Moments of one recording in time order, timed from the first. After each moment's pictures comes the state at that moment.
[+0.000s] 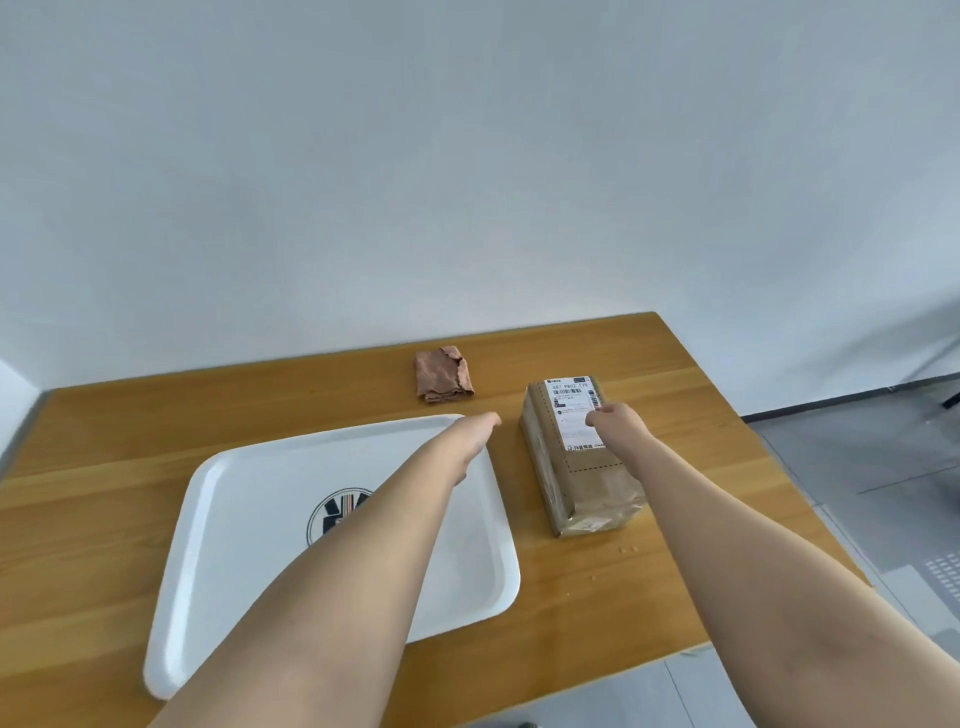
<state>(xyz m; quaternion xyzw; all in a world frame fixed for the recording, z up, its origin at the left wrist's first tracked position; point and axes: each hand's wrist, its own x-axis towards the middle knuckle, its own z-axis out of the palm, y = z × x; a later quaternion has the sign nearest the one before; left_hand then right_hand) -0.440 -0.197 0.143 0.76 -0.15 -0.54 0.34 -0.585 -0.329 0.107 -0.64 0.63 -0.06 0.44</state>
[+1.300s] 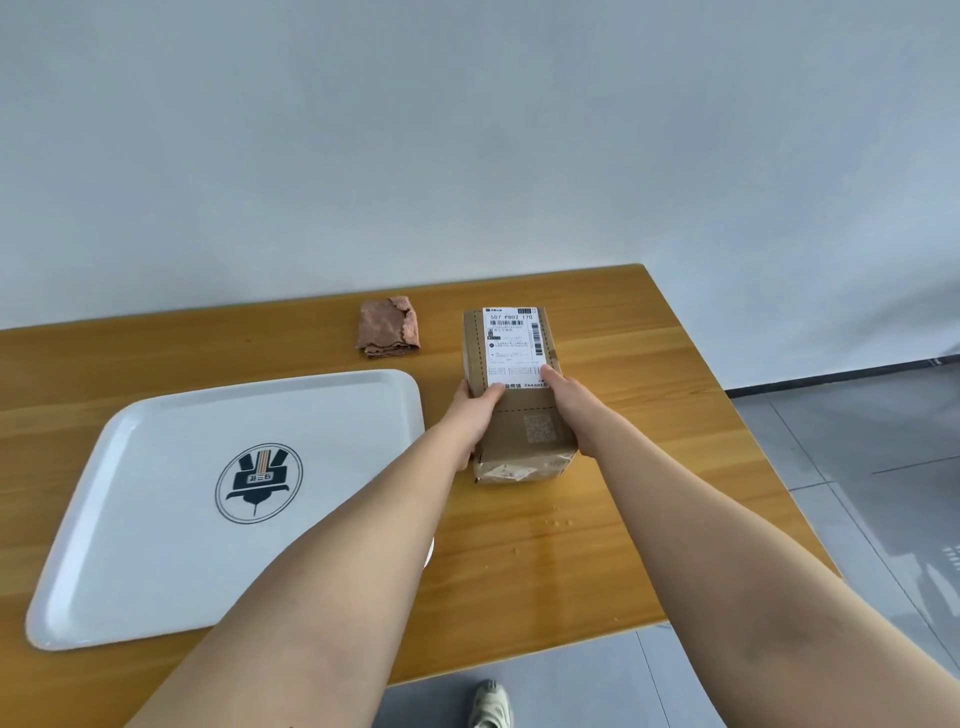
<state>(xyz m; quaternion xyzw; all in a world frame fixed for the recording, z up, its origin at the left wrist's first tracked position) -0.533 -0.274 0.072 0.72 -0.11 -0.51 0.45 -0.624 -0.379 0.050 -0.52 0.54 -0.05 0.66</state>
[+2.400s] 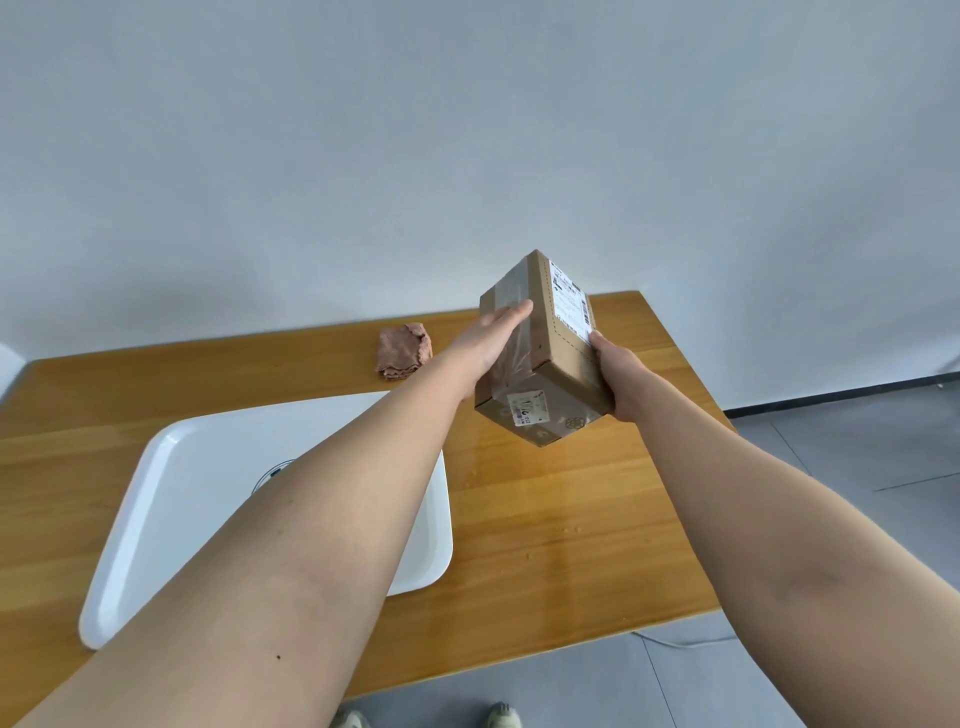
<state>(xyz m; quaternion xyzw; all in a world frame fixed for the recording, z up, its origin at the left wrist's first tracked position) -0.511 -0.282 0.180 0.75 -0.30 -0.43 0.40 -0.639 -0.395 0.131 -0.47 0.57 -0.12 0.66</state>
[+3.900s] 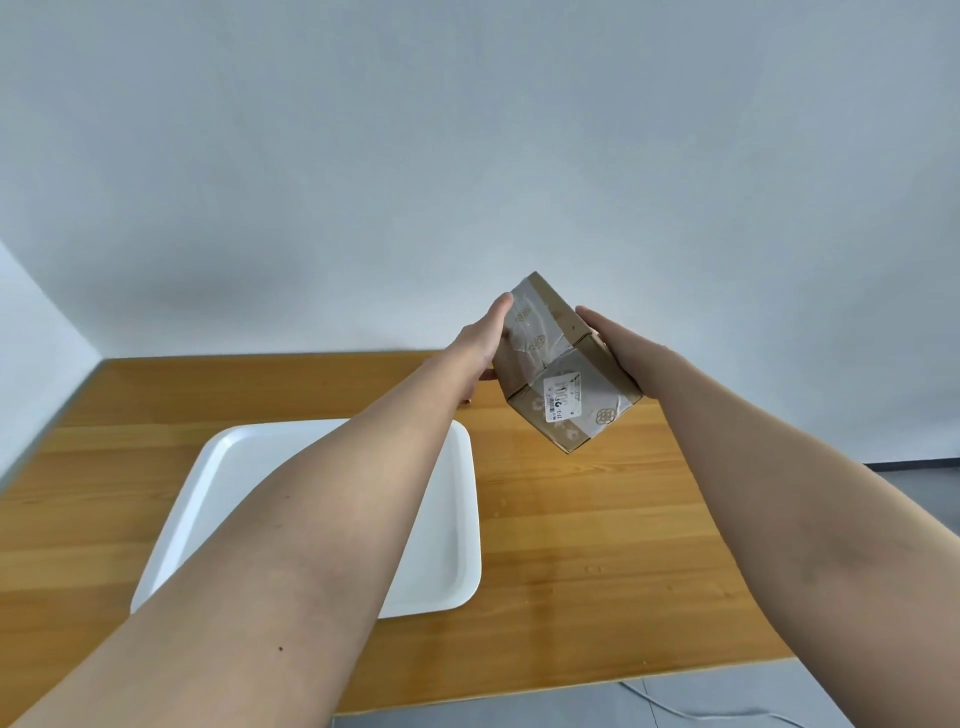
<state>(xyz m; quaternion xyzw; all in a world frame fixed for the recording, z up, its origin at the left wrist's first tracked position) -0.468 -0.241 0.227 0.73 -0.18 -0.45 0.48 -0.597 -0.379 0.218 -0.68 0.48 -0.01 0.55</state>
